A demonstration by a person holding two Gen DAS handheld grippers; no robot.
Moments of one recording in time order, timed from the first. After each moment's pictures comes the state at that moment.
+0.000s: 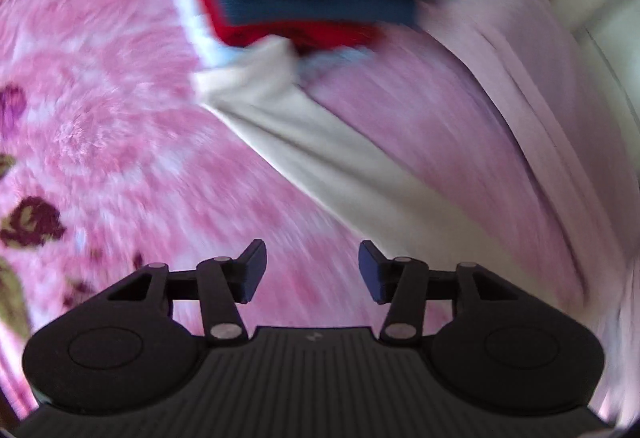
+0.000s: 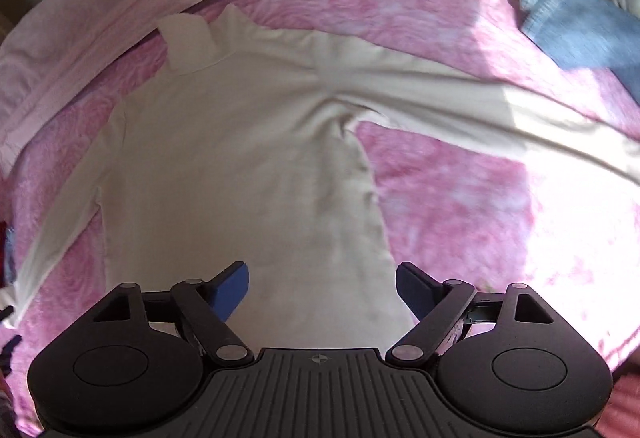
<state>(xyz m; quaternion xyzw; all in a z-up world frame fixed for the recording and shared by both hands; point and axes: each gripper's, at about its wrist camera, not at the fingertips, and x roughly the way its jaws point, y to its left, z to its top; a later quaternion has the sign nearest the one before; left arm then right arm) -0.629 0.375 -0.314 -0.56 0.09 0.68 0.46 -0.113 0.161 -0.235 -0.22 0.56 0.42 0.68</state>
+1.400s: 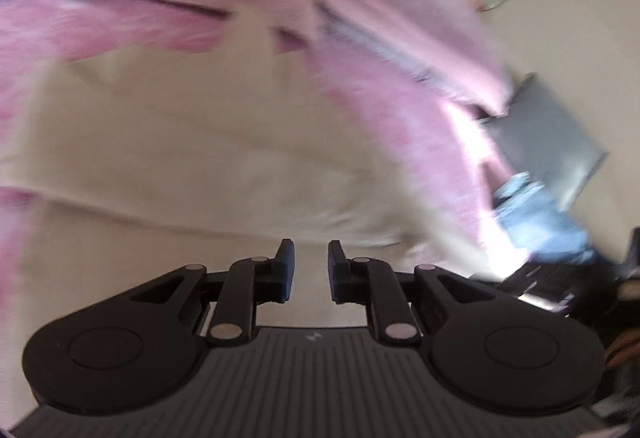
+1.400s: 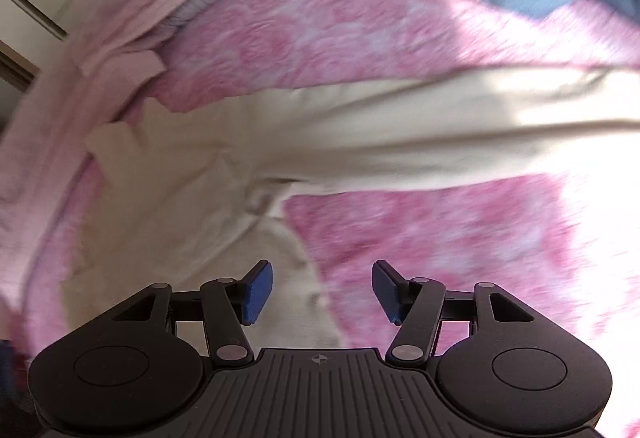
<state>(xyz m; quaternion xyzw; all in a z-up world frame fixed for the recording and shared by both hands) -0.305 0.304 -0.316 -0.37 0.29 0.32 0.82 -0.011 0.154 -0.309 -0.01 0.60 0.39 0.70</state>
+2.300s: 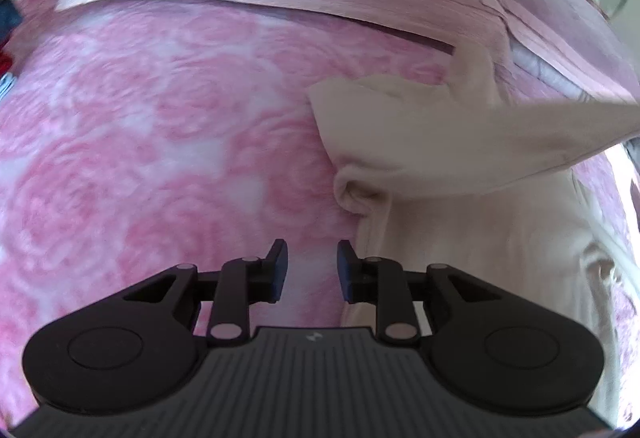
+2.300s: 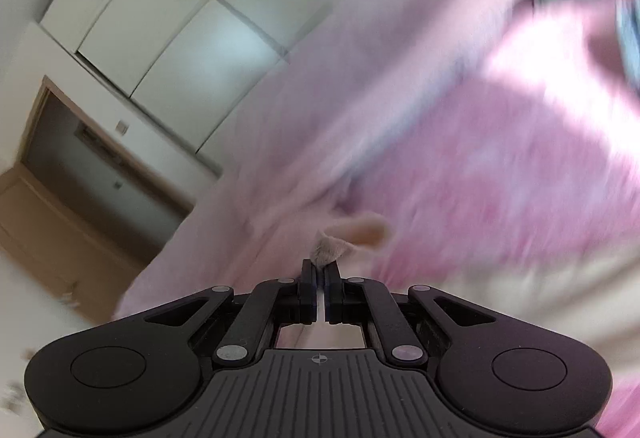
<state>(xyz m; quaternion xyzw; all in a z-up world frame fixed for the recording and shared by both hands) -0.393 0.368 -0.361 -0.31 0.33 0.46 0.76 0.010 0.242 -0.259 0.17 0.40 0.51 0.74</state>
